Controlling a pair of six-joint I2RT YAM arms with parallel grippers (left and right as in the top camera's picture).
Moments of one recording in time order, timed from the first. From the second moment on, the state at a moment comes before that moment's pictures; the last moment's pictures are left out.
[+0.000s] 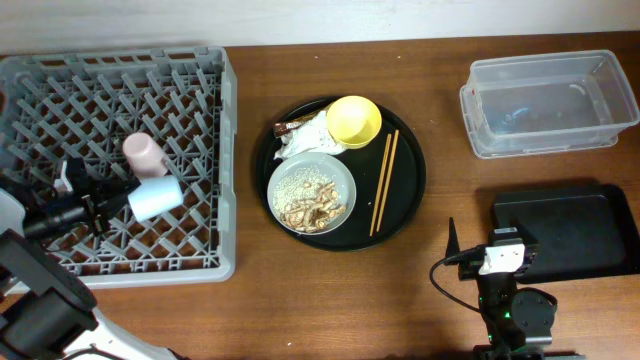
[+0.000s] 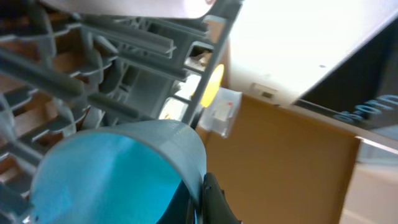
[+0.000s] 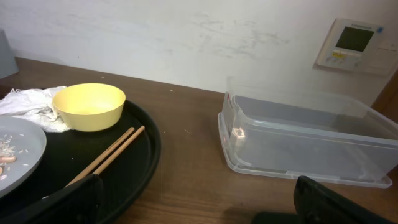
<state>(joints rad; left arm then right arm) 0.74 2.01 1.44 -1.33 1.15 0.12 -0.02 0.01 0.01 -0.08 -0.03 -0.17</state>
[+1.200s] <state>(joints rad) 0.75 1.95 1.36 -1.25 1.15 0.14 -0.02 0.01 0.01 -0.08 -0.03 -0.17</state>
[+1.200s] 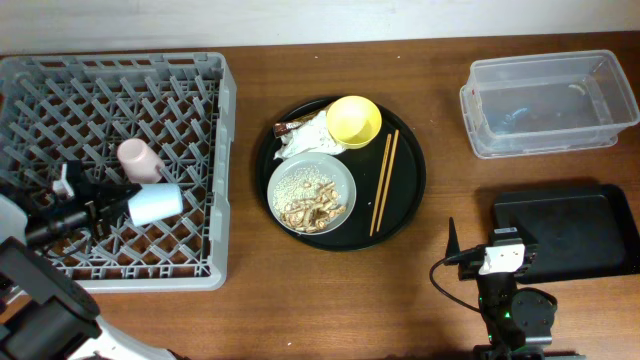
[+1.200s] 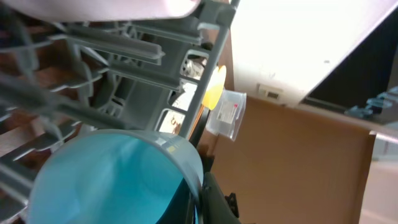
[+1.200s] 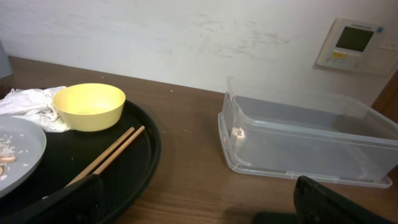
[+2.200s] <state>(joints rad) 0.81 1.76 1.61 -1.44 0.63 0.02 -0.02 0.01 0.01 -0.08 -0.03 -0.17</state>
